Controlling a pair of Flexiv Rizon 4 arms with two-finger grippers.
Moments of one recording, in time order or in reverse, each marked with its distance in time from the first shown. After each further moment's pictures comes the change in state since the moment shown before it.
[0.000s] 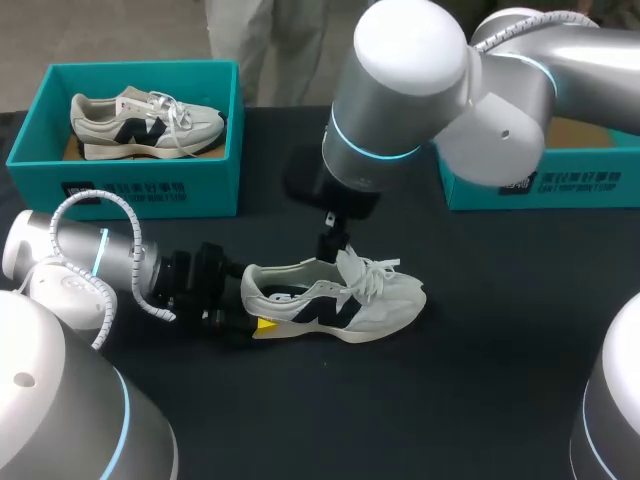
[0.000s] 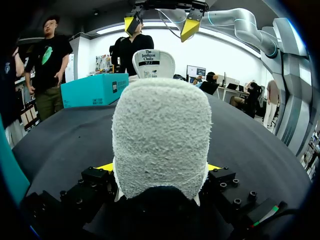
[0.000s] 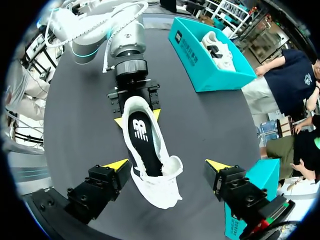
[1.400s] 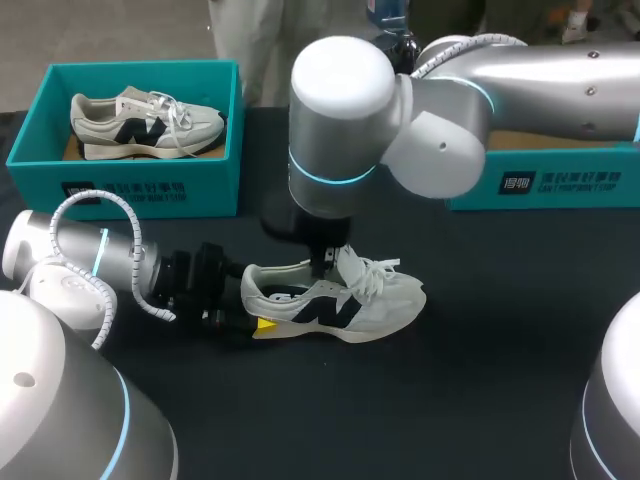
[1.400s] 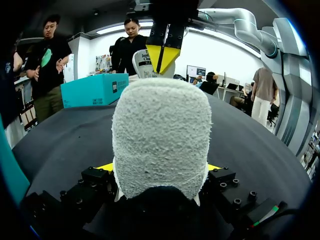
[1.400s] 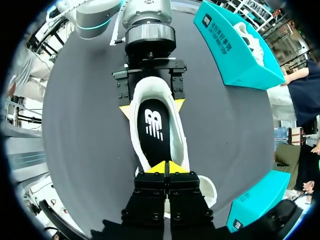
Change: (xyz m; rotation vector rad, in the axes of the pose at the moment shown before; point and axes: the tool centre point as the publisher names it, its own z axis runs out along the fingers) left arm 0.000 0.000 0.000 0.000 0.000 0.000; right arm 0.028 -0.005 0.063 0.141 0.094 -0.116
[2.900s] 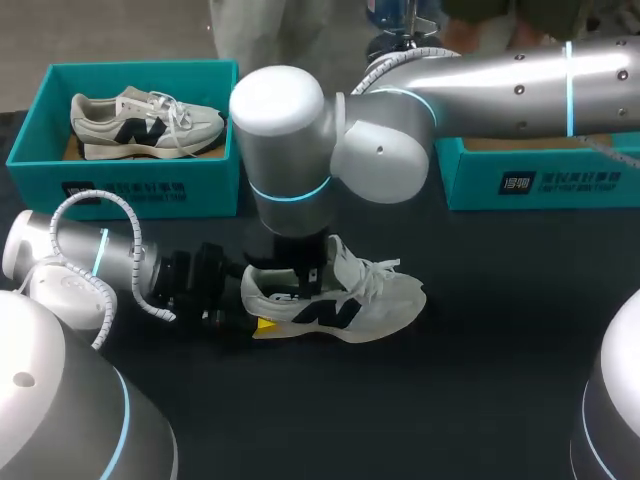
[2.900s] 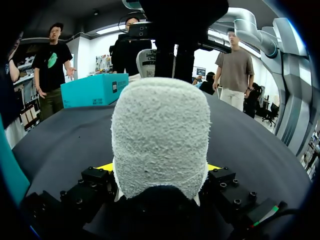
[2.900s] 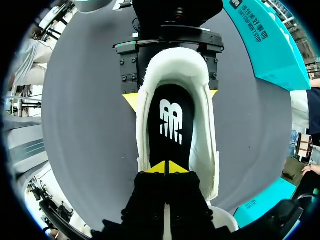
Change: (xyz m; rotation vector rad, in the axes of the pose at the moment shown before) left arm 0.000 0.000 0.000 0.000 0.000 0.000; right arm 0.020 0.006 0.044 0.144 0.096 -0.075
